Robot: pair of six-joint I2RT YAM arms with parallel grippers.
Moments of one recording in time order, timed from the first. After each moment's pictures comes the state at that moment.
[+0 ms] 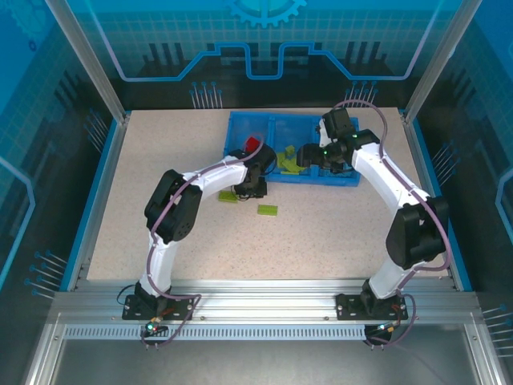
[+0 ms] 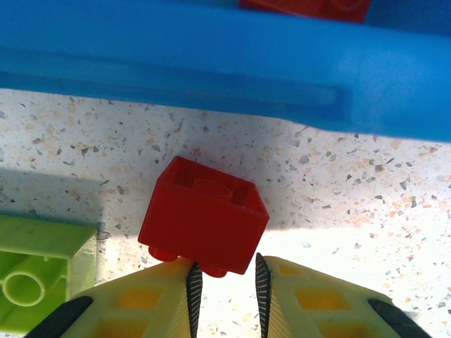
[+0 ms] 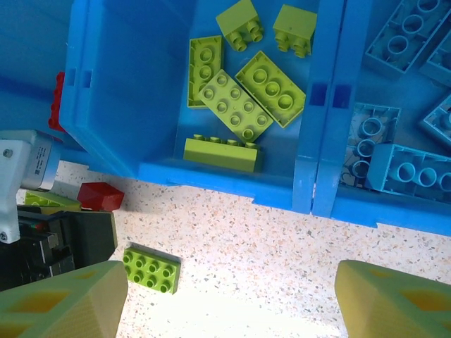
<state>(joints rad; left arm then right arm) -0.60 2.12 1.60 -0.85 -0.10 -0.71 0.29 1.67 1.48 -0.84 -0.16 0.35</state>
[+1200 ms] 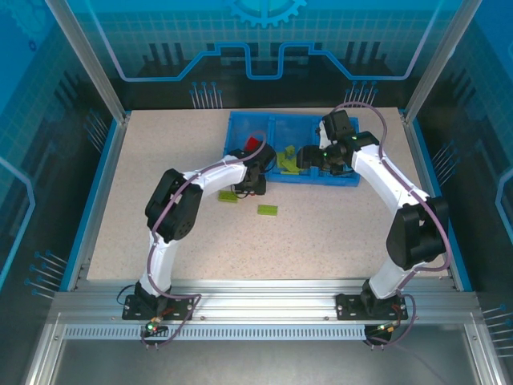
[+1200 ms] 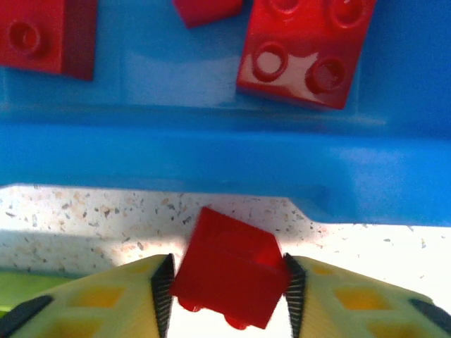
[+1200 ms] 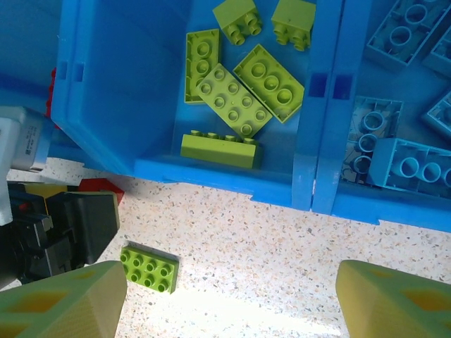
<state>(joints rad) -0.58 2.13 1.62 -0.79 -0.17 -0.61 0.29 1.67 1.45 -0.82 -0.16 0.36</state>
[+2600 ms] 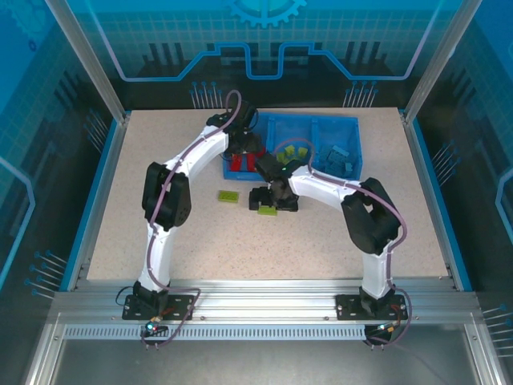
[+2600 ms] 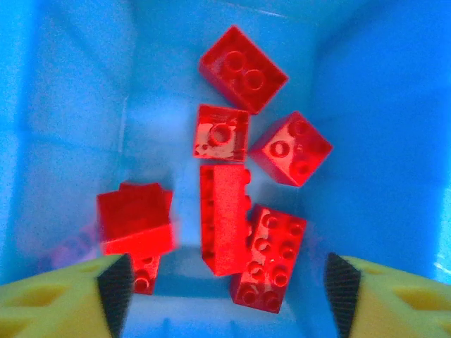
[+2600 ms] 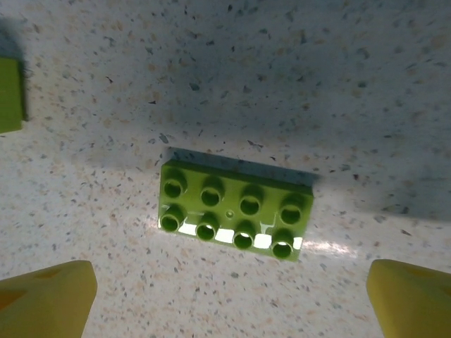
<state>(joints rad) -0.40 2.21 2.01 -0.85 -0.07 -0.56 0.71 1.96 1.43 -0.80 -0.04 0.72</state>
